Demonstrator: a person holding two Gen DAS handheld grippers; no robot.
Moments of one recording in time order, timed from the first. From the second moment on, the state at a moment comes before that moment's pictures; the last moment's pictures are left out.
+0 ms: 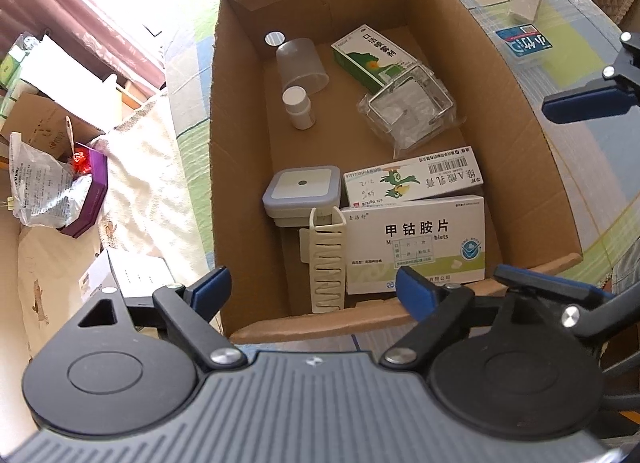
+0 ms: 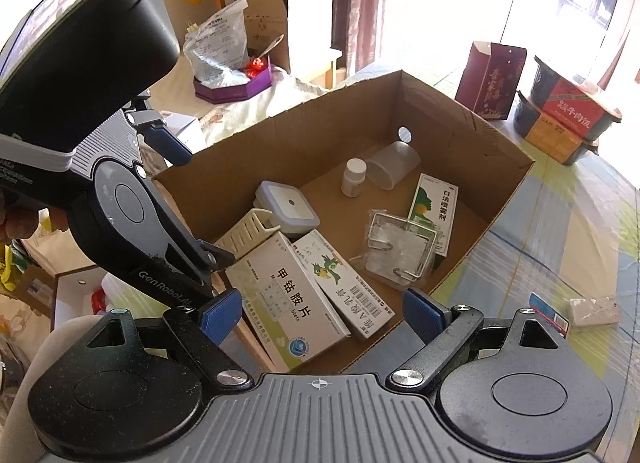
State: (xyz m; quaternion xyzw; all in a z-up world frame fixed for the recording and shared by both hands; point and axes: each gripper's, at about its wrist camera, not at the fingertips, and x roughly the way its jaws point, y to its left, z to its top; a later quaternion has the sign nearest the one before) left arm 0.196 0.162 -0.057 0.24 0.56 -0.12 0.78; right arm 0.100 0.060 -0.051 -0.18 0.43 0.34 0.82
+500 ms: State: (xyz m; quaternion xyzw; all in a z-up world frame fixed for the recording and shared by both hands) left arm 0.180 0.155 -0.036 0.23 0.55 -0.11 0.80; right arm 0.084 0.042 -0.030 -0.16 0.42 0.33 0.83
